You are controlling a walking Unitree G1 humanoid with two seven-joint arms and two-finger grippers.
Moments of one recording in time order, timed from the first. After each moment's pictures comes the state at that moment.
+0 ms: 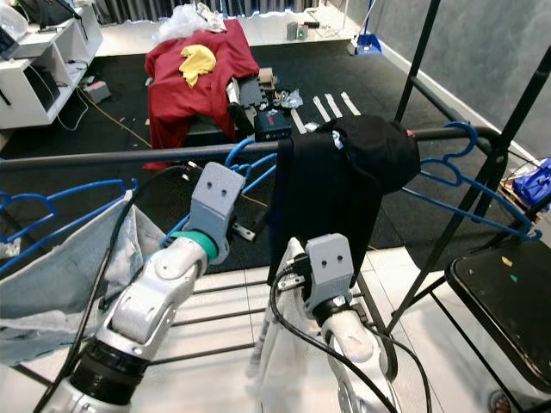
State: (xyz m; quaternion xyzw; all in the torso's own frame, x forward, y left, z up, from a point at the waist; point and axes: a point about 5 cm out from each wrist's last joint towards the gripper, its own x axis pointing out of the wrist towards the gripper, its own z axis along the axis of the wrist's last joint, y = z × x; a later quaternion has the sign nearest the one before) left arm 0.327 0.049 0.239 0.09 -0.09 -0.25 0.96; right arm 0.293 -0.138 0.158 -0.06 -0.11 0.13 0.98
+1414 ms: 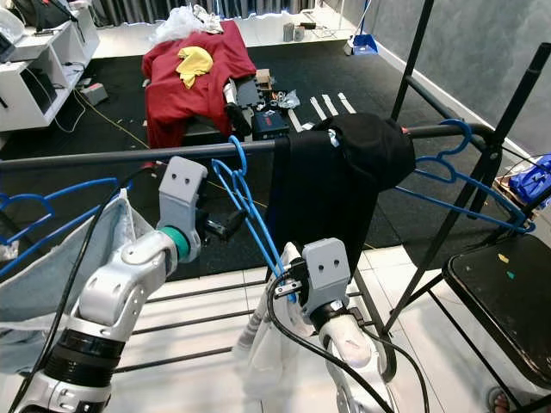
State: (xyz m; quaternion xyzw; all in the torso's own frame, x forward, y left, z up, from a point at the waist) left arm 0.351 0.092 0.235 0.01 0.03 -0.19 0.98; right arm 0.292 -0.134 0.156 -0.06 -0.11 0.14 0.98
